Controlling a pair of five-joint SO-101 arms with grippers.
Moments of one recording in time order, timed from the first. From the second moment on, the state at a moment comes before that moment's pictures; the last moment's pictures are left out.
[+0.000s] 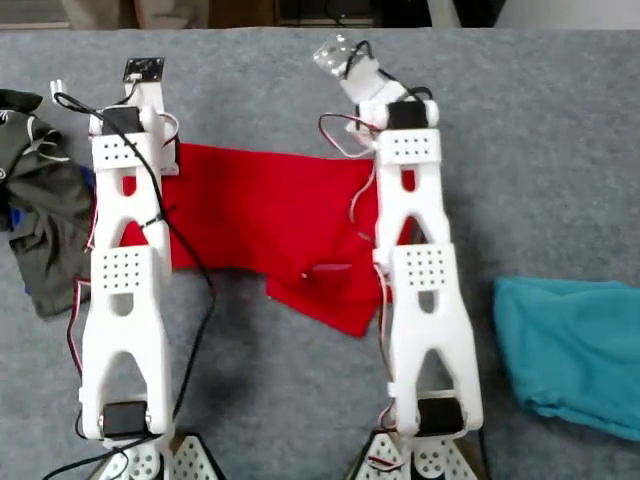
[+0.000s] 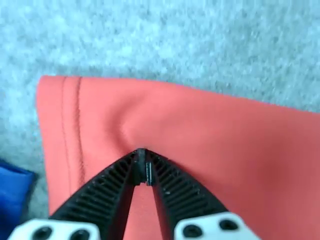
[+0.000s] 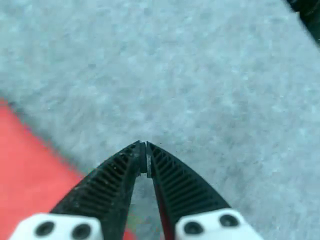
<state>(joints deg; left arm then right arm) -10.2 78.8 -92.6 93.0 -12.3 -7.7 78.5 -92.3 78.2 31.6</state>
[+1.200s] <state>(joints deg) -12.2 44.6 -47.0 100.3 -20.7 -14.6 24.6 -7.8 84.9 55.4</state>
